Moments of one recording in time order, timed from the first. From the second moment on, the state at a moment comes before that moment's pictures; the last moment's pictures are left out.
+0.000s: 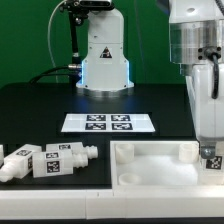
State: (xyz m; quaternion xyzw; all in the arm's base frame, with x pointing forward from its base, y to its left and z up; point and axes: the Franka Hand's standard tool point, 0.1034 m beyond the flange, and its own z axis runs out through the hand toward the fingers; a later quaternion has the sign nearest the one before) arm 0.640 0.099 0.076 -0.62 0.78 0.01 0.06
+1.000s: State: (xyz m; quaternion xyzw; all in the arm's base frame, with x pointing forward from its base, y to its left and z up) arm 0.649 0.083 0.117 -0.68 0.73 0.00 0.07
